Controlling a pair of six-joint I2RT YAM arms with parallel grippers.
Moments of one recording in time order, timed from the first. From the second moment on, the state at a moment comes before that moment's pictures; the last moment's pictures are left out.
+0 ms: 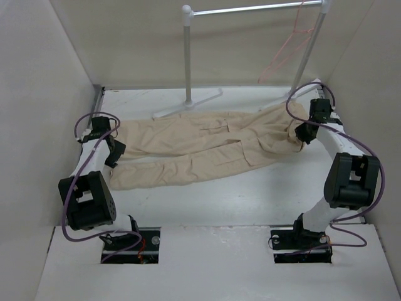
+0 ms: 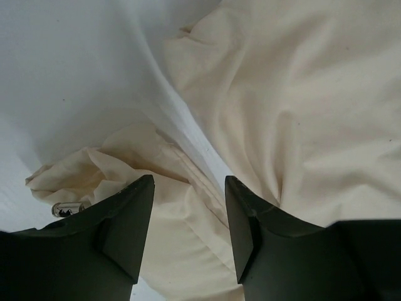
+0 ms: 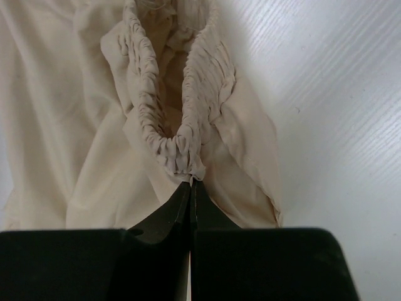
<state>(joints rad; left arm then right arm) 0.23 1.46 0.98 -0.65 -0.20 -0.88 -0.14 1.64 1.19 -0.52 0.17 0.87</state>
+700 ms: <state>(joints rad) 0.15 1.27 0.85 -0.74 -0.36 -0.94 -0.14 1.57 1.15 -0.48 0.16 0.87</state>
